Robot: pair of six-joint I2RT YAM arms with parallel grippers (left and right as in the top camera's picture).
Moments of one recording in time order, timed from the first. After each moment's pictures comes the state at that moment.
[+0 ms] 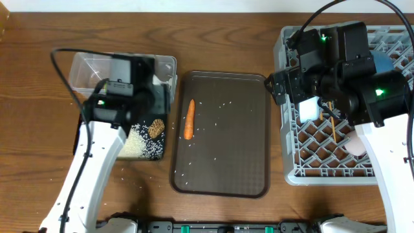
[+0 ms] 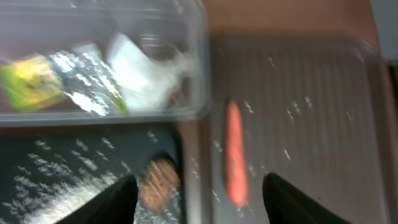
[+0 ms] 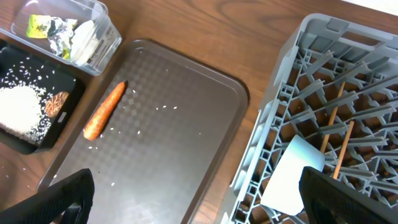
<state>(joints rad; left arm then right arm) -0.18 1.36 1.20 -0.84 0.11 -0.14 0.29 1.44 1.69 -1.16 -0.15 -0.03</state>
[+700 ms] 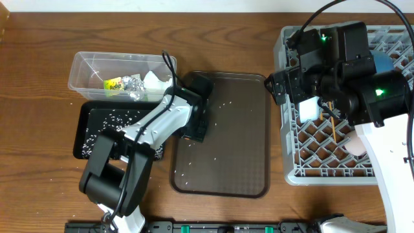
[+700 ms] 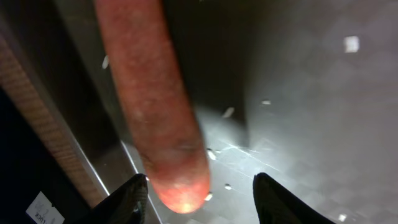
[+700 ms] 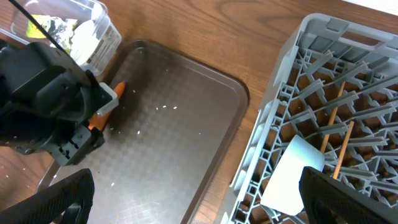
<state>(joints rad) -0.48 1.85 1.19 -0.89 0.00 -0.20 0.29 1.44 1.69 -1.16 -0.15 -0.03</state>
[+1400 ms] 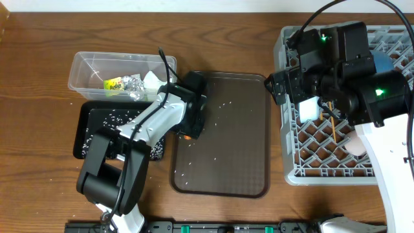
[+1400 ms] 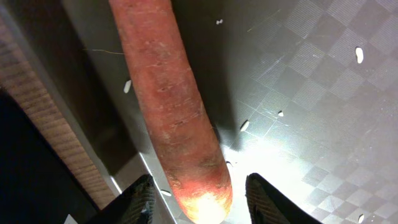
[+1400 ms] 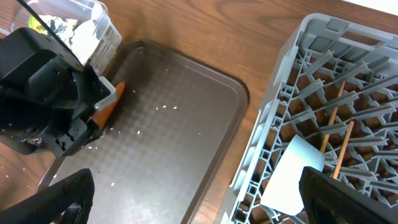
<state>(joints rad) -0.43 1.85 1.19 -0.86 0.03 -0.08 0.29 1.44 1.69 -1.16 -0.15 -0.03</state>
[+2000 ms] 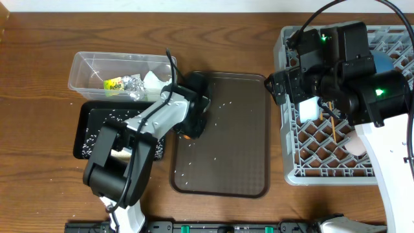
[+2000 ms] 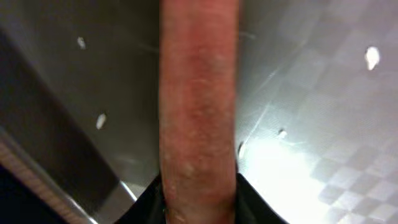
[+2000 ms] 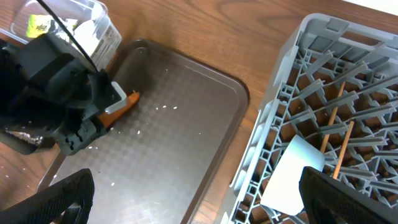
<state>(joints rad) -0.44 1.92 1.19 -0.82 0.04 0.01 0.29 1.44 1.69 -1.16 -0.15 -0.03</state>
